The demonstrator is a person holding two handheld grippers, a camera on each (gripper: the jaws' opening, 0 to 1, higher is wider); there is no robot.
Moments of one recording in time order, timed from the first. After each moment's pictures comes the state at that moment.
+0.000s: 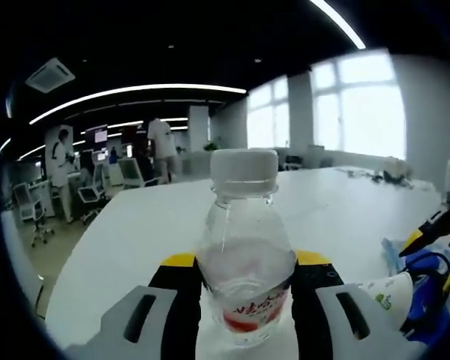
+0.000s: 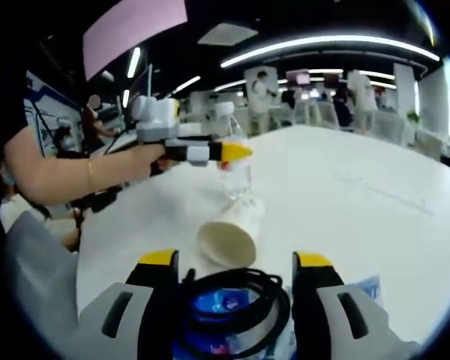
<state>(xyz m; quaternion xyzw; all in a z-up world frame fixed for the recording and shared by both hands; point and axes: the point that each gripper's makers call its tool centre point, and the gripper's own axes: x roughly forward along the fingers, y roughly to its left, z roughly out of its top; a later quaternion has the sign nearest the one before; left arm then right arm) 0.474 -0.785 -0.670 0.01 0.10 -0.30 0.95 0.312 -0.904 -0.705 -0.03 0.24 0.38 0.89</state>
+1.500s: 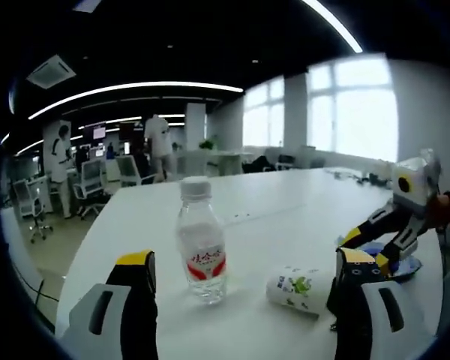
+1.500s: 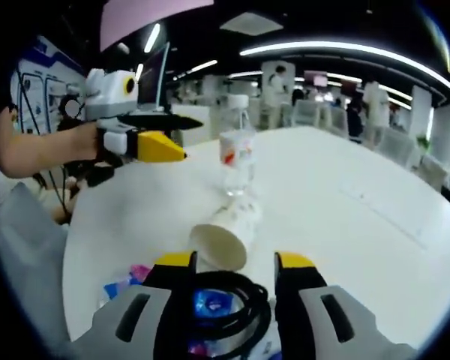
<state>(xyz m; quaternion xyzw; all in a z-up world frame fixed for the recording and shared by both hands) 0.374 -0.784 -0.632 0.02 0.11 -0.32 0.94 0.321 -0.906 -0.701 -0.11 0.25 0.39 0.88</state>
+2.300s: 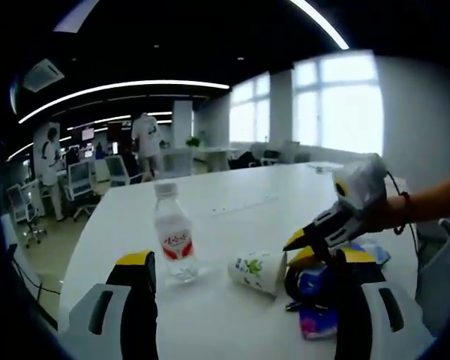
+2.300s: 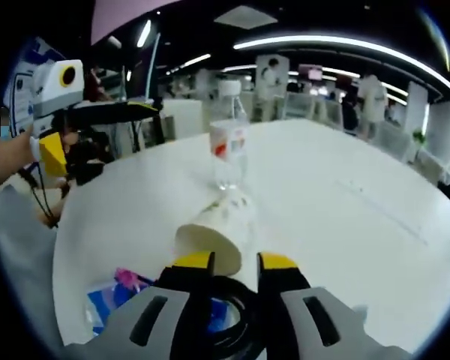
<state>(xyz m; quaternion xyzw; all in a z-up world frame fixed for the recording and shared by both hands) 0.307 -0.793 -0.625 0.03 0.13 -0.35 0.93 0.339 -0.899 -0.719 -0.11 0.27 0.37 0.88</state>
